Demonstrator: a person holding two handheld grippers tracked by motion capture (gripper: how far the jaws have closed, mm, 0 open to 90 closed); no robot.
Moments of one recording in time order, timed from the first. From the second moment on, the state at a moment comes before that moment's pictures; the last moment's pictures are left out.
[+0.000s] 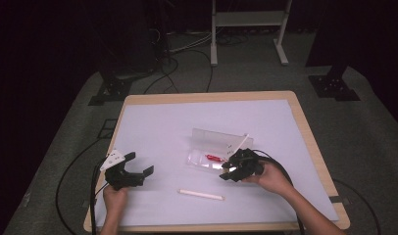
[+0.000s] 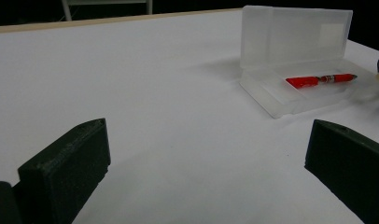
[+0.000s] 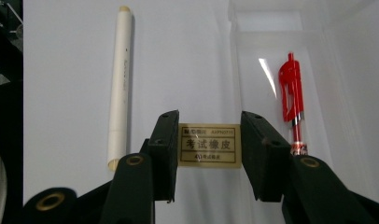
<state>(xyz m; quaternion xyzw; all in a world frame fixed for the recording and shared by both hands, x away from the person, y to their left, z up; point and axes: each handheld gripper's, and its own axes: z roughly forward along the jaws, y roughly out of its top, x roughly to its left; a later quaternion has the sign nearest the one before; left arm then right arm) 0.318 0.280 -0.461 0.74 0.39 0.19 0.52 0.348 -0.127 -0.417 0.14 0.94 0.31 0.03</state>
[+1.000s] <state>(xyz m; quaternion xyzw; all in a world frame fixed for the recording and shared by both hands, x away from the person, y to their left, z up) 0.318 0.281 -0.461 0.73 0.39 0.19 0.52 0.378 -0.094 -0.403 0.13 0.94 0.32 0.02</state>
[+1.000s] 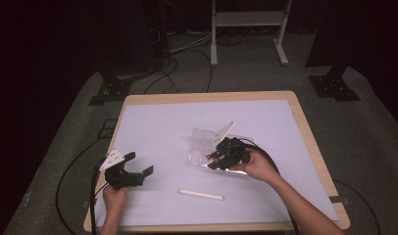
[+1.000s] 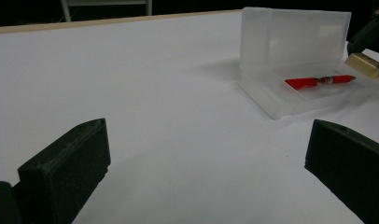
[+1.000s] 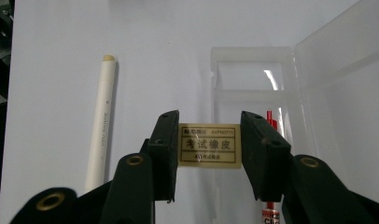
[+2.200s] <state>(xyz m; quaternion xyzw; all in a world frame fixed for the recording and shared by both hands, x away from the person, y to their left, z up) 0.318 0.282 -0.461 0.73 0.38 0.19 0.53 0.403 -0.053 -0.396 0.11 0.94 0.31 0.03</state>
